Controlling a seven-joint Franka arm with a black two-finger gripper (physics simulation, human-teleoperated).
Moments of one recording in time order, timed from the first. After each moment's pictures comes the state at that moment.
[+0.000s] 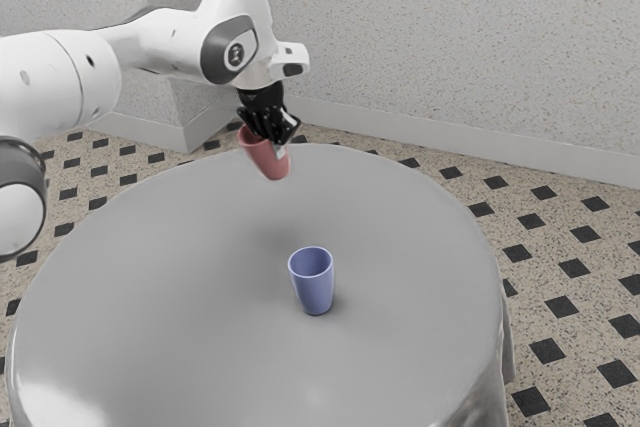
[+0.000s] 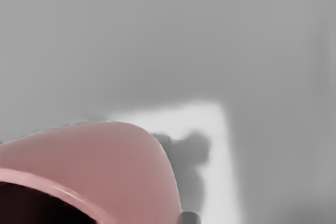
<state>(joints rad) -0.14 0.45 0.10 -1.38 -0.03 1.96 0.11</state>
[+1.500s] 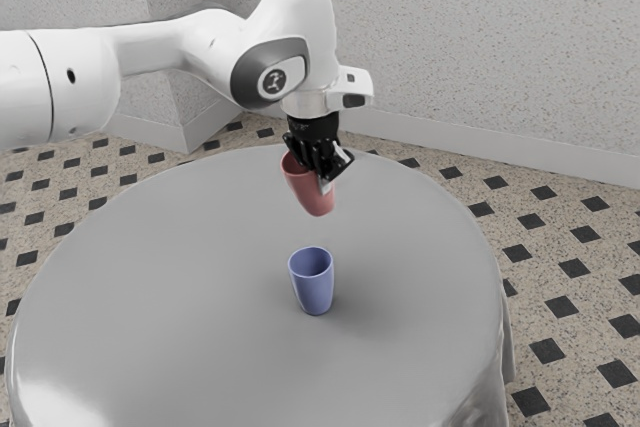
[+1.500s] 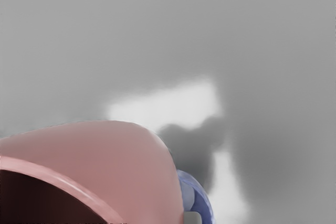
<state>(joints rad) -0.14 0.28 -0.18 -1.58 0.15 1.93 -0.12</state>
